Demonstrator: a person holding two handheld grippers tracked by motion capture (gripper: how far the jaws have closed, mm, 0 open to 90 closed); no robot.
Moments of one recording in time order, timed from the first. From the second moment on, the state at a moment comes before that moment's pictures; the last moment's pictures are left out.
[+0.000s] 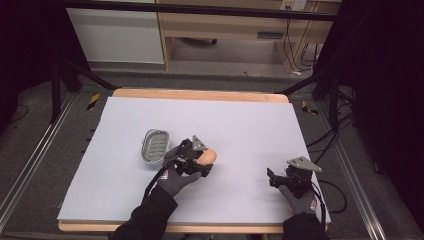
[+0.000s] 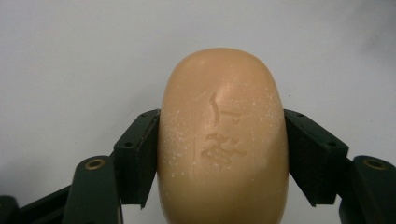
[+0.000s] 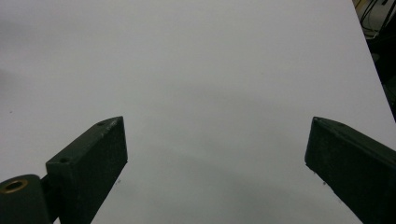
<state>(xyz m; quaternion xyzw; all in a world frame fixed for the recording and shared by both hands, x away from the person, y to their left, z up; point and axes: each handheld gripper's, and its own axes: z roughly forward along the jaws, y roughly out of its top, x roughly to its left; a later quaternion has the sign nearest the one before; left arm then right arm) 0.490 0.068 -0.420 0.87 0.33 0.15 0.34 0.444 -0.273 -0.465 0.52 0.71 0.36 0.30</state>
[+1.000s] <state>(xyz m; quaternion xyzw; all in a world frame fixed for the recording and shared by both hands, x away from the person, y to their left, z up) 0.492 0.134 -0.394 0.83 0.38 0.19 0.36 0.443 -0.271 -0.465 0.52 0.71 0.36 0.30</state>
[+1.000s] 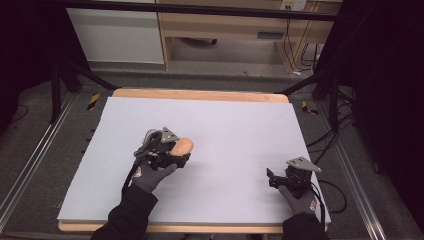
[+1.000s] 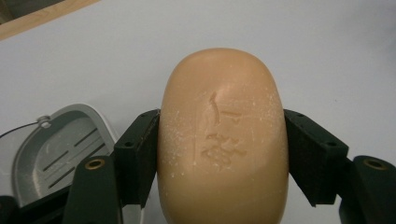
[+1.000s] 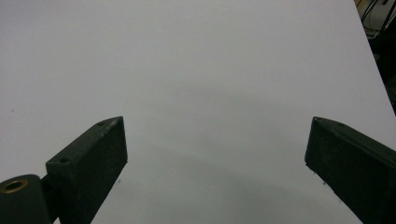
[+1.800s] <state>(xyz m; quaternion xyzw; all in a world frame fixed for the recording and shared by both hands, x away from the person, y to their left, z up) 0.511 0.176 -0.389 0.79 0.45 0.22 0.36 0.443 -0.271 -0.465 0.52 0.71 0.36 0.30</state>
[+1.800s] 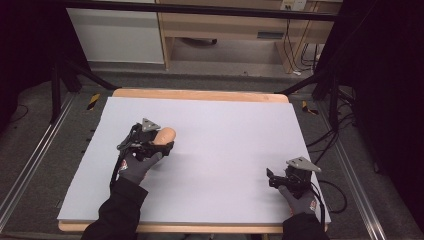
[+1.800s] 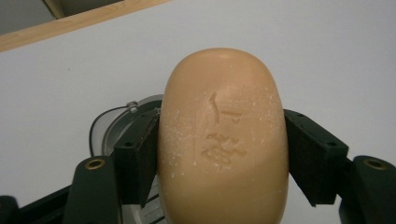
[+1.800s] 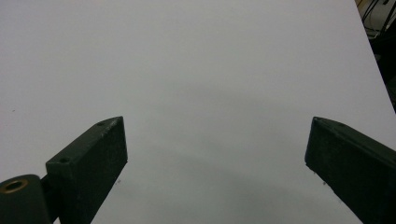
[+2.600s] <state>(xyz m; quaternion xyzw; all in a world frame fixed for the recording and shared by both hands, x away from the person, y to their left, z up) 0.528 0.188 -0.403 0.78 0.48 0.23 0.34 0.443 -0.271 -0.465 0.52 0.71 0.36 0.29</state>
